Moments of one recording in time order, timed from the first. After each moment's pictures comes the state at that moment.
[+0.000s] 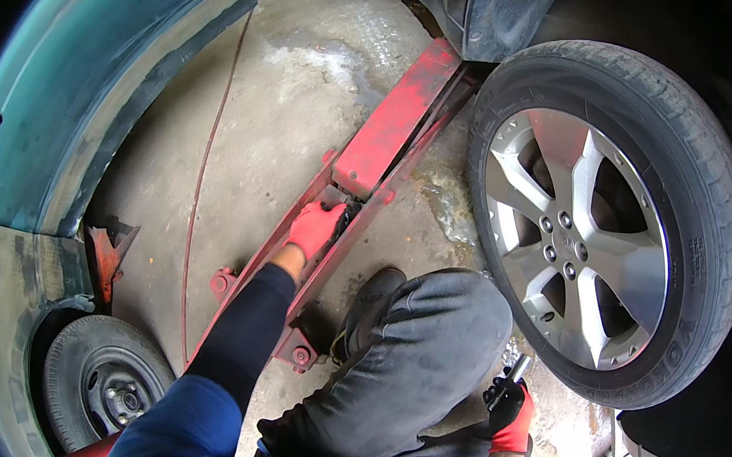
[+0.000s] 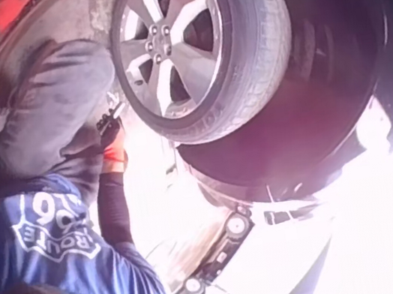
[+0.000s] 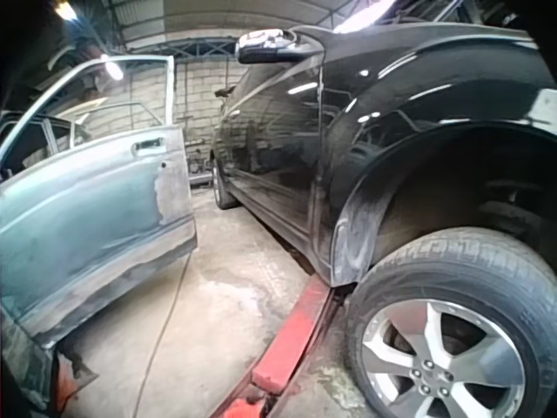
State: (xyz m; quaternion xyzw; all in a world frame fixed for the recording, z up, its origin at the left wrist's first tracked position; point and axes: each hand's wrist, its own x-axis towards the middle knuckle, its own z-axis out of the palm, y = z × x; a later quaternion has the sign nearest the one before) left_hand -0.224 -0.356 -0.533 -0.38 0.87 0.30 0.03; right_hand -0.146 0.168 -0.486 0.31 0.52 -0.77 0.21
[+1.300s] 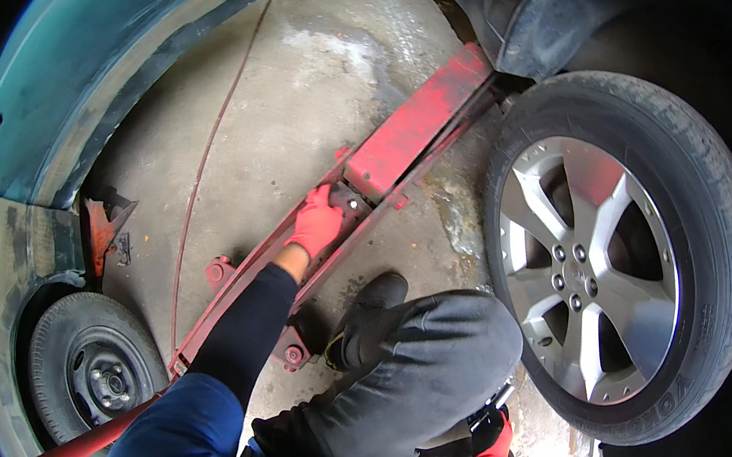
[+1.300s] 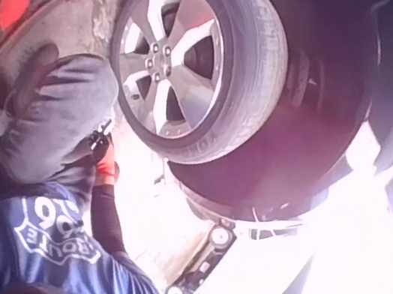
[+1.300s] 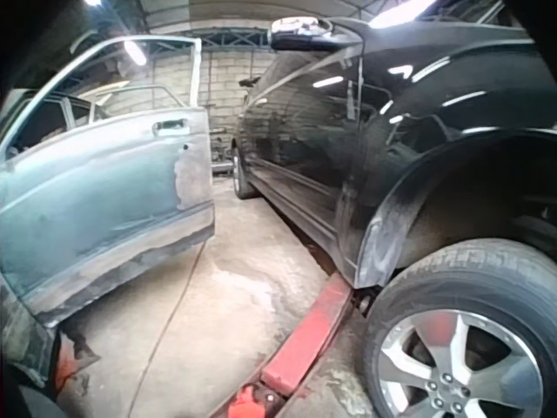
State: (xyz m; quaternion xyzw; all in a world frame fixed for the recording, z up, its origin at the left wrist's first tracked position) left_hand -0.217 -0.369 -0.575 -0.36 0.88 0.27 -0.13; right_hand -0.124 0.199 -0.512 -0.18 0.94 -0.23 0.15
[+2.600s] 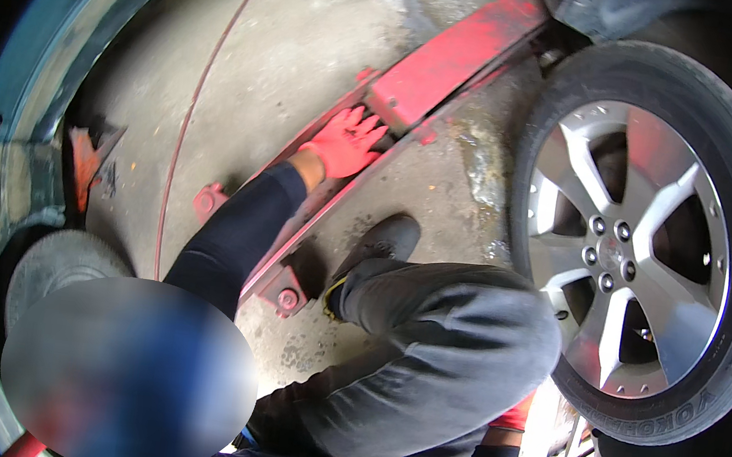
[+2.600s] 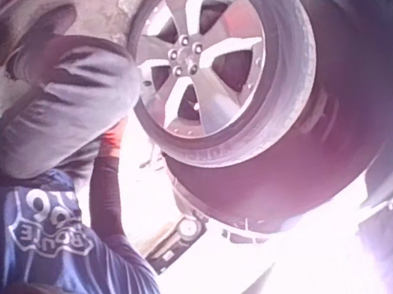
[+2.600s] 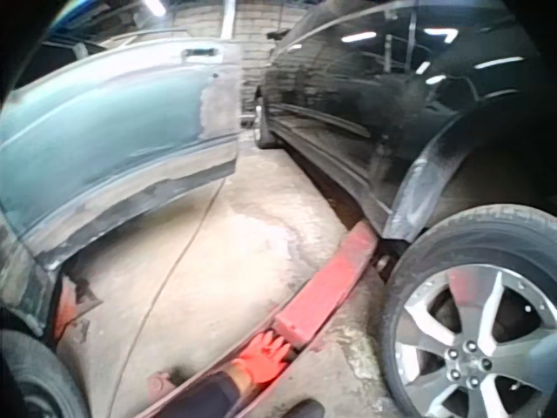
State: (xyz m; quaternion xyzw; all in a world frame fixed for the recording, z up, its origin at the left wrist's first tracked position) left_hand -0.239 -0.380 -0.575 -0.04 0.98 -0.03 0.17; right_hand -0.168 0.208 -0.523 0.16 0.68 -0.68 0.23
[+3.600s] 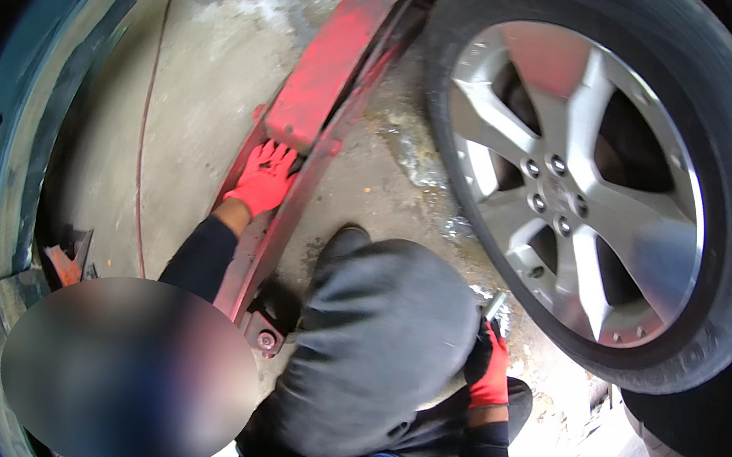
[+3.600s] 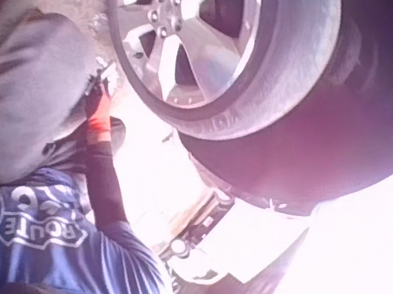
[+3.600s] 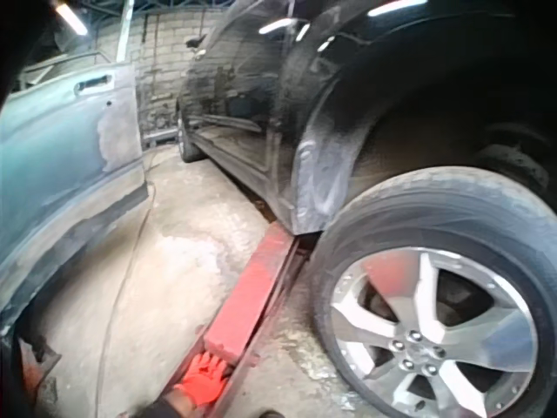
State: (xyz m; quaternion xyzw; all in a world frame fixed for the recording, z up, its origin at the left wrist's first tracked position) left_hand -0.246 -0.395 -0.615 0.02 1.00 -0.04 -0.05; right_hand -0.161 0.136 -0.516 0.21 0.64 -0.71 0.22
